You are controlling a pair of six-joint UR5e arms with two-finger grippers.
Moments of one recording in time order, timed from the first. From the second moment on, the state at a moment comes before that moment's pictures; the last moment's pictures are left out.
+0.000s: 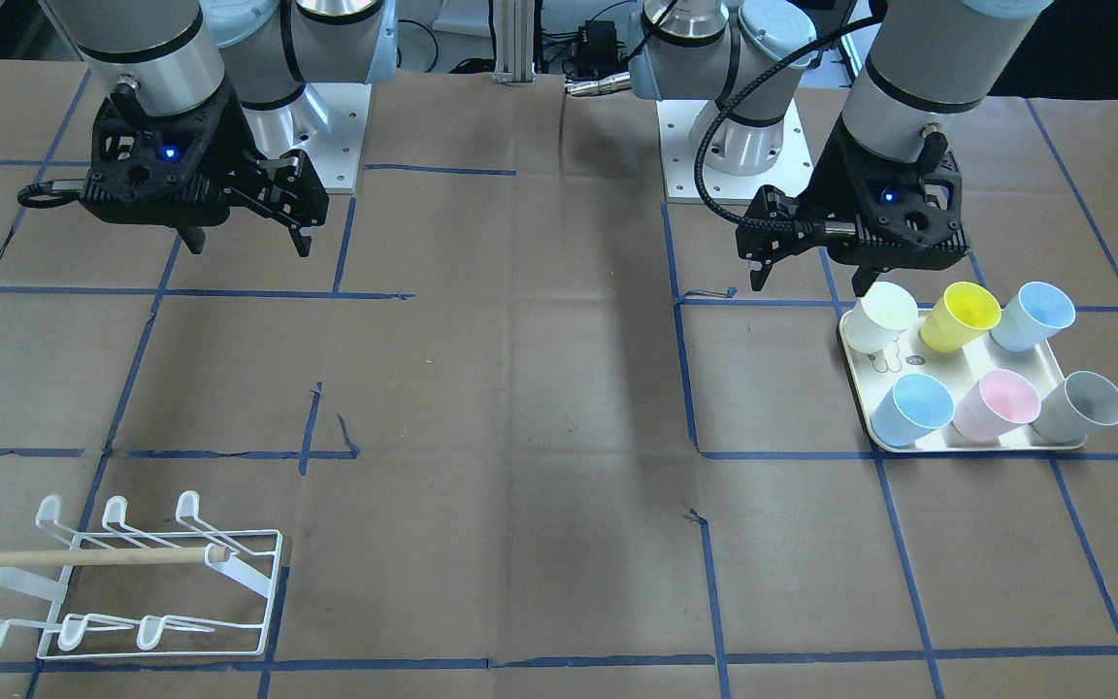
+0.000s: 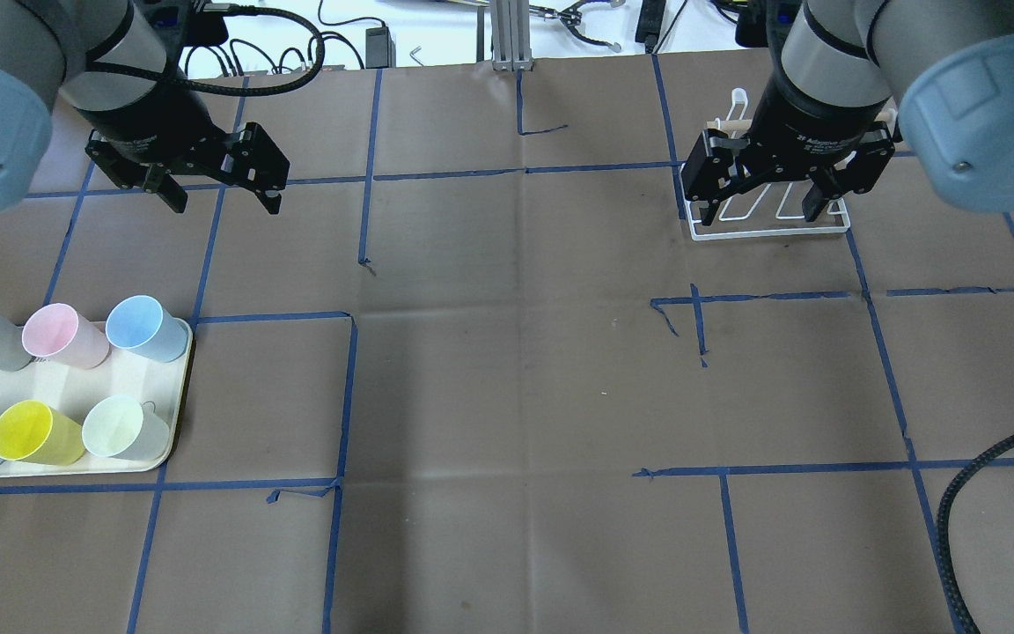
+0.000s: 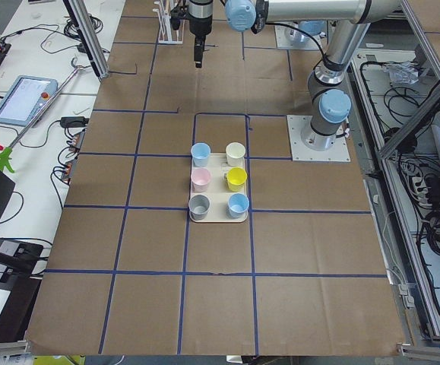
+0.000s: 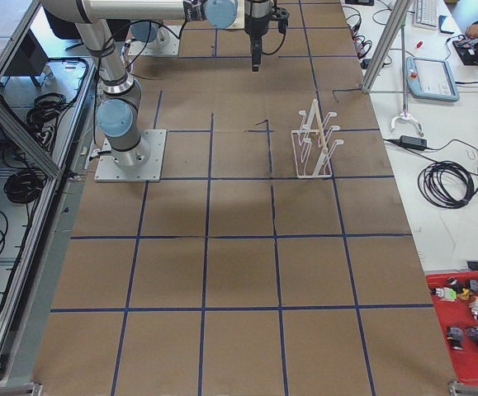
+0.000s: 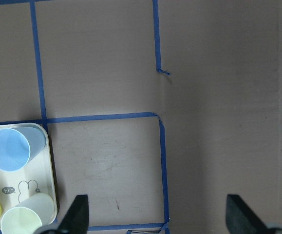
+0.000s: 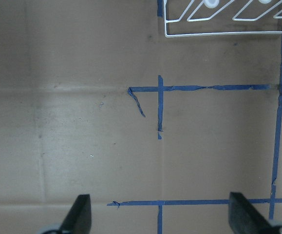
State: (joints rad) left arm -1.53 -1.59 -1.59 -1.48 1.58 0.11; right arm 1.61 -1.59 1.62 -1.62 -1.57 0.05
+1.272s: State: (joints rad) left arm -1.33 -1.58 -1.62 -1.47 1.58 0.29; right arm 1.61 -1.59 1.62 -1.62 -1.57 0.05
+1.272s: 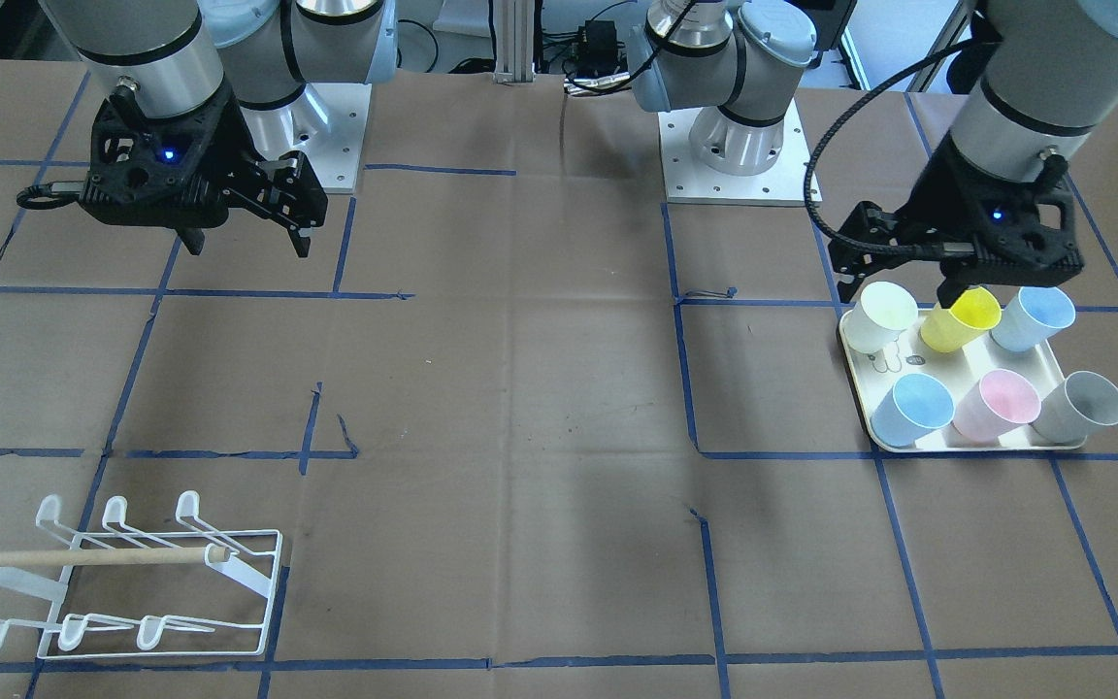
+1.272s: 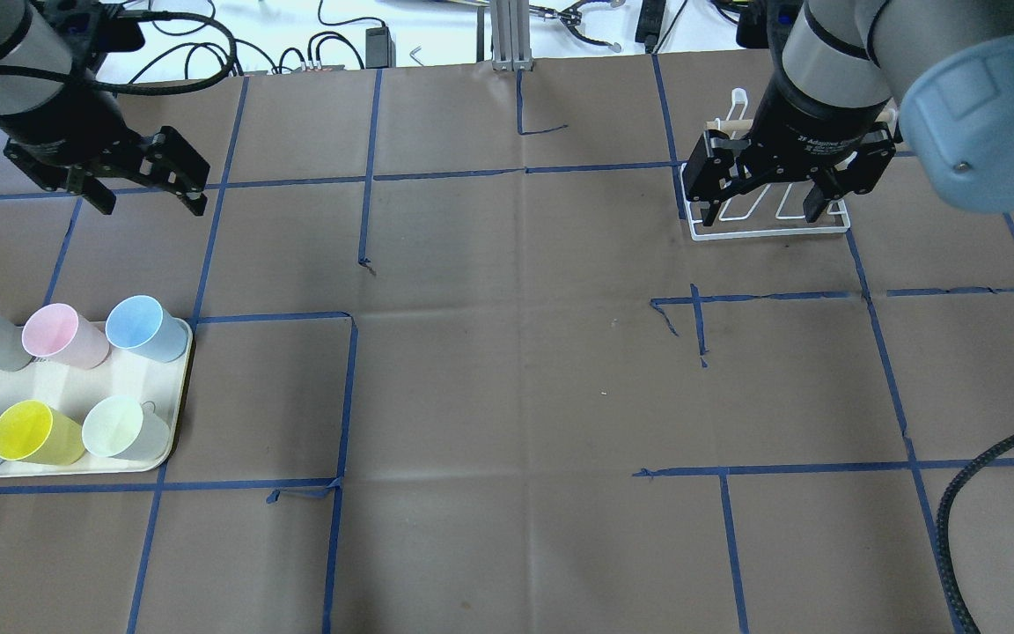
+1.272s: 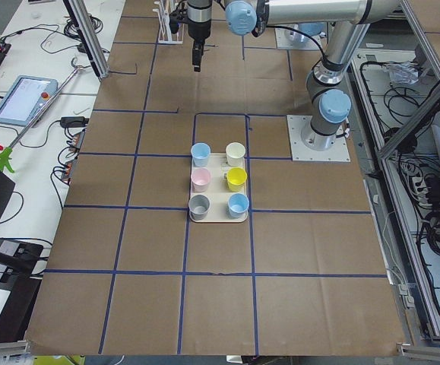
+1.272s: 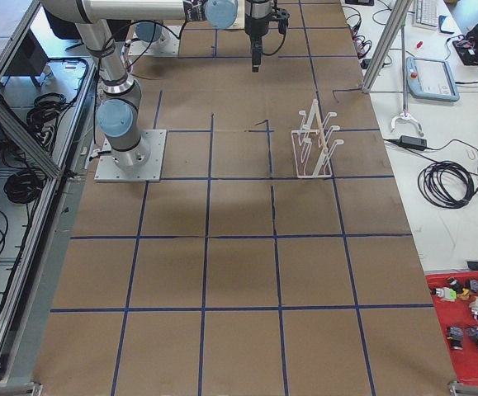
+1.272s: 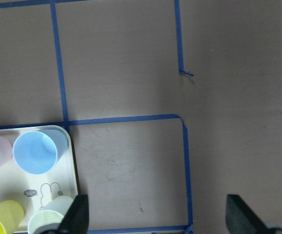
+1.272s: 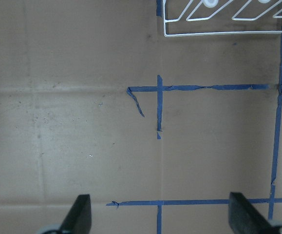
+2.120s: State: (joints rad) left arm -1.12 -1.63 -1.84 -1.20 1.57 0.46; right arm 1.60 -1.59 1.59 -1.62 -1.59 0.04
